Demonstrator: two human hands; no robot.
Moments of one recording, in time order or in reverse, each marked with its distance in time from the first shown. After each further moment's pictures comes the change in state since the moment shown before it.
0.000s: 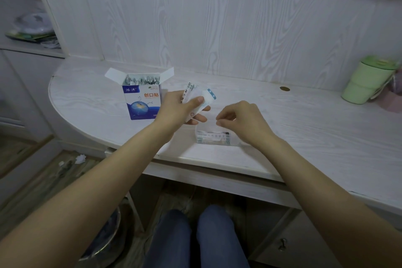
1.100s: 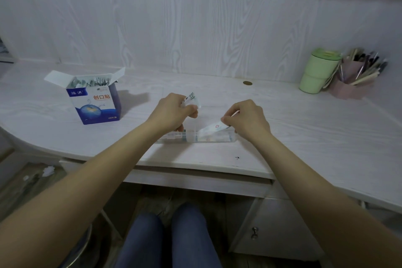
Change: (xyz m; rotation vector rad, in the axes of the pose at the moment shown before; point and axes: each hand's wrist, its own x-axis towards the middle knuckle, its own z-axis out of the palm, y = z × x) left_hand 0.015 0.007 0.075 0.516 -0.164 0.071; right_hand -0.028 0.069 -0.049 0.041 0.141 0.413
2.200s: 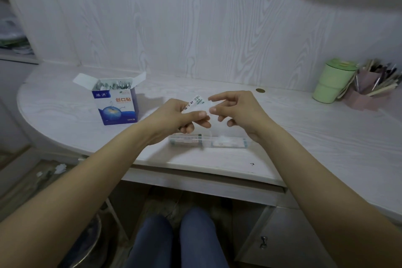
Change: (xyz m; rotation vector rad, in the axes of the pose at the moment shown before) left_hand -0.027 -0.005 -0.037 -0.451 -0.231 -0.050; right_hand -0.012 -0.054 -0.006 0.538 -0.265 -0.161
